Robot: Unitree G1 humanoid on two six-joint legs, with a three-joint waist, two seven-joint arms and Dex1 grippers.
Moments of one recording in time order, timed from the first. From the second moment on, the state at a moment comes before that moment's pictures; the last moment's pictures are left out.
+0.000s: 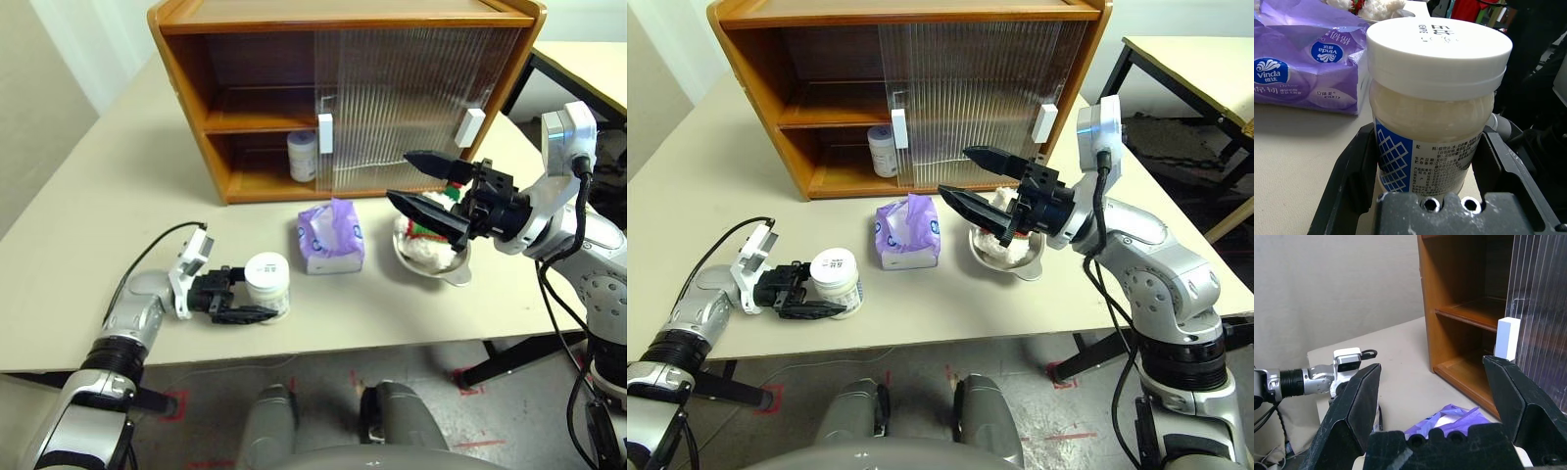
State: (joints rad) left arm -0.33 0.62 -0.16 0.57 -0.53 -0.12 -1.61; right arm -0.34 -0.57 -0.14 -0.45 0.82 0.59 0.75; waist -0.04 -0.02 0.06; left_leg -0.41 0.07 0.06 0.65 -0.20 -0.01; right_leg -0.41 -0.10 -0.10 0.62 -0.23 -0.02
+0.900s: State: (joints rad) left arm -0.47 0.39 0.06 0.58 -0.45 -0.01 -1.11; right arm -0.33 -0.55 -0.14 -0.46 0.82 0.59 0.72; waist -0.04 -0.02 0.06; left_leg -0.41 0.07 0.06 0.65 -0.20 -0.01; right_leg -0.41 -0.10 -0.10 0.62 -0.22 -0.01
